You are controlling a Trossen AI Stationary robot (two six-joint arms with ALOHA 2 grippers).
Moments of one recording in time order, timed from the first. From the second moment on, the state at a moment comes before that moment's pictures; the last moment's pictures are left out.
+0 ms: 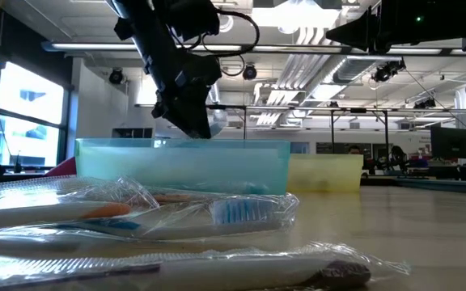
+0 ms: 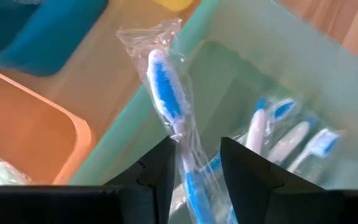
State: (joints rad) left arm 0.10 1.61 1.11 -0.46 -0.12 -0.42; right arm -0.18 0.69 0.35 0.45 0.18 -0.22
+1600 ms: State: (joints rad) left arm 0.01 1.64 1.20 -0.72 -0.31 -0.47; right arm -0.18 0.69 0.35 0.44 0.18 -0.22
